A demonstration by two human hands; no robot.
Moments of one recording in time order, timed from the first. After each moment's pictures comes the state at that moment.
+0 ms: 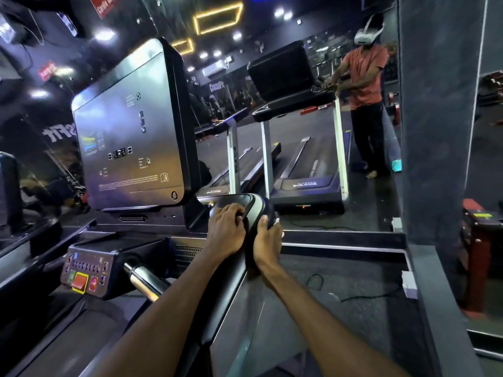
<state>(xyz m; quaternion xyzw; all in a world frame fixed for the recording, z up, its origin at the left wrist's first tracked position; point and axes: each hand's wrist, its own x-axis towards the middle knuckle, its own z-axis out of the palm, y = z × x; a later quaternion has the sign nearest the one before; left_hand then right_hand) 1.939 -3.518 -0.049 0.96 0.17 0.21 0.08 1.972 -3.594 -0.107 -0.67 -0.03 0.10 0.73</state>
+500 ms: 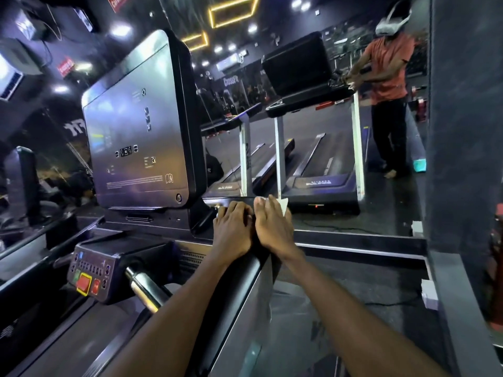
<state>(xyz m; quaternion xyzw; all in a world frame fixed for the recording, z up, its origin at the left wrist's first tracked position) 1.965 -3.495 -0.062 0.95 0.18 0.24 0.06 2.034 -3.583 -0.093 -0.79 -0.25 0.05 0.56</state>
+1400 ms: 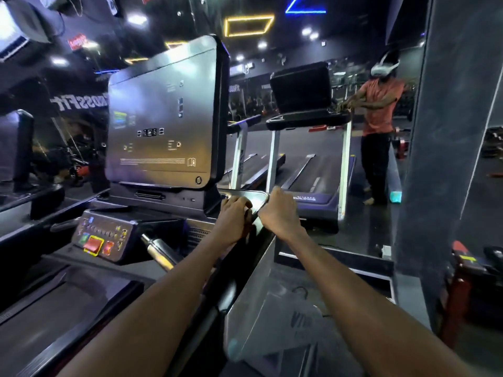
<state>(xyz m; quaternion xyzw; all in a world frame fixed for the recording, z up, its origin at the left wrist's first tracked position) 1.913 -3.501 -0.040 0.96 0.12 0.22 0.11 1.972 -3.624 -0.026 -0.87 -0.26 -0.05 0.43</state>
